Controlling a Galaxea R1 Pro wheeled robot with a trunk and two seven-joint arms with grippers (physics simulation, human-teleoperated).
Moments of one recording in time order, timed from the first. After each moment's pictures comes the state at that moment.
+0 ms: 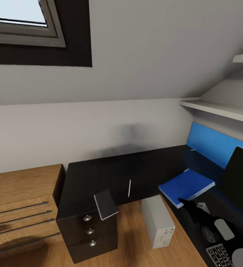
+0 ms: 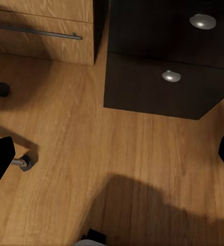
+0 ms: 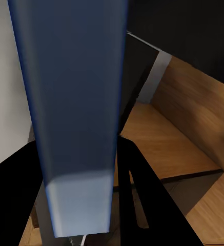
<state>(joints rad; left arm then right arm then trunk) -0.03 0.02 -0.02 -0.21 0.43 -0.70 -0.03 -0.57 -0.25 -0.38 -0.49 -0.72 0.57 0.44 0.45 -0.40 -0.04</state>
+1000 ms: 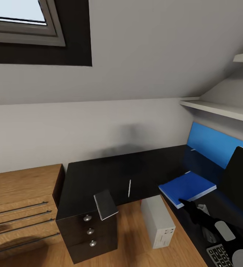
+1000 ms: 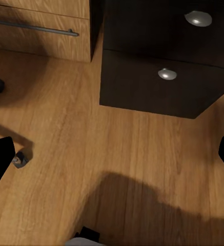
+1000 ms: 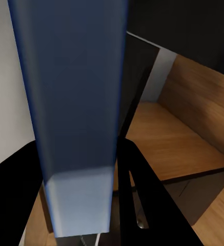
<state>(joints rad) -0.03 0.00 -0.02 -0.21 0.43 -0.69 -0.02 -0.57 -0.26 -0.38 -0.45 -0.79 0.58 0.44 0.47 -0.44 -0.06</state>
